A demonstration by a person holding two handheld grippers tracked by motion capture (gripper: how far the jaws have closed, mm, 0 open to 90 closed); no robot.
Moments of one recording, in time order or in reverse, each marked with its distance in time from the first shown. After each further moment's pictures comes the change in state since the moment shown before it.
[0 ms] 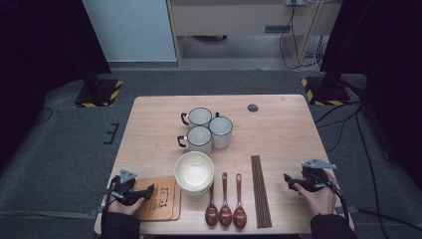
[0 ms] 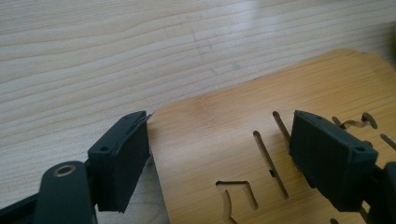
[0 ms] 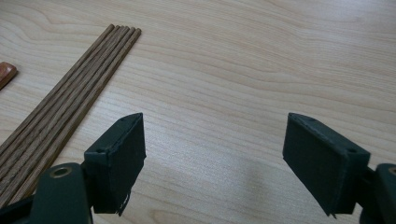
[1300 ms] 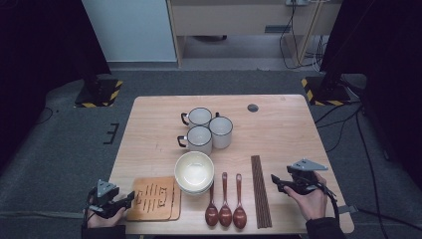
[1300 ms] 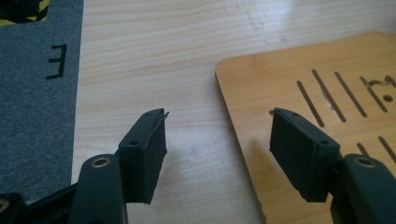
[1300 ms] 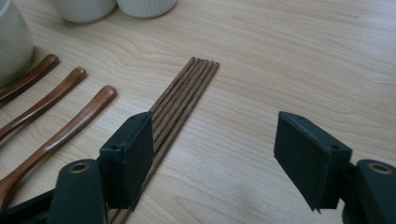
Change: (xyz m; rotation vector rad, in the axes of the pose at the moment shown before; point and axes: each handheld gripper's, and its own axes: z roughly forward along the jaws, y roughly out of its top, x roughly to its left) left arm 0.026 -0.030 -0.043 -0.029 0.070 -0.049; right arm 0.040 0.015 -0.014 -0.069 0.132 -0.057
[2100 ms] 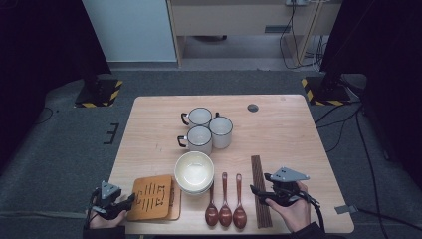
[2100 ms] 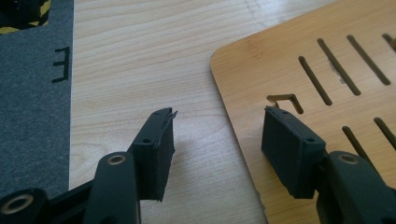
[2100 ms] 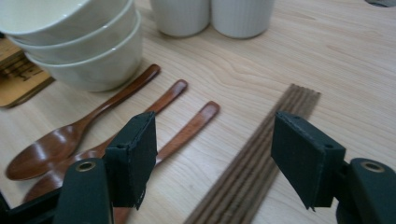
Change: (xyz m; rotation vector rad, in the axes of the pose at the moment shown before) left arm -0.005 -0.003 0.003 0.024 0.016 0.067; right arm 0.068 0.009 -0.008 -0.039 0.157 -0.091
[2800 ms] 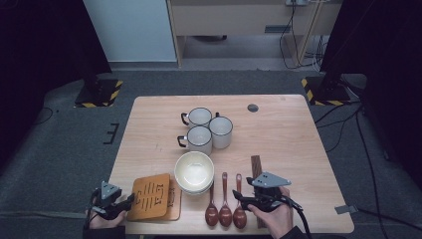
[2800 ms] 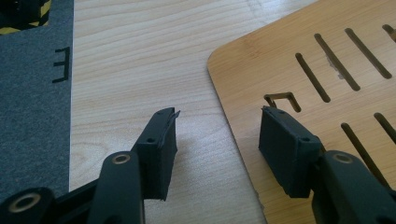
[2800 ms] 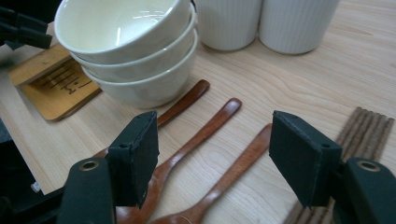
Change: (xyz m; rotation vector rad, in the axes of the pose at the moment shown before) left arm 0.001 -0.001 0.001 -0.003 -0.002 -0.001; right arm 0.045 0.010 0.017 -0.024 0.060 -0.020
